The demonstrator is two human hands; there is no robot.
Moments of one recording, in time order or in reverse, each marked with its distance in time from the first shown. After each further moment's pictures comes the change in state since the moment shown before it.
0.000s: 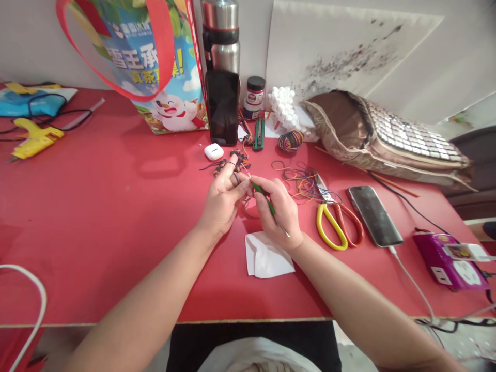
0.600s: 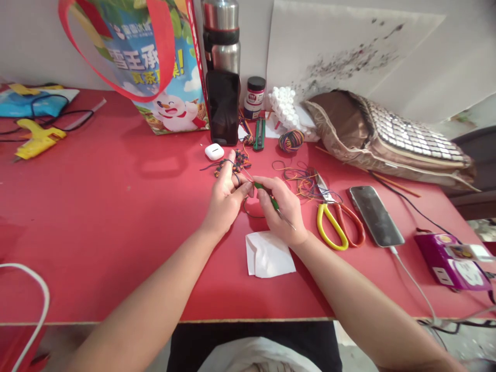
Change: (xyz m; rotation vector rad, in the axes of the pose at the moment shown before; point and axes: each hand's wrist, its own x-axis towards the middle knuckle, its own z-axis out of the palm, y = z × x) left_hand 0.002 -0.008 -0.003 0.193 0.022 0.076; right_hand 0.002 0.010 -0.005 0.022 -0.034 0.050
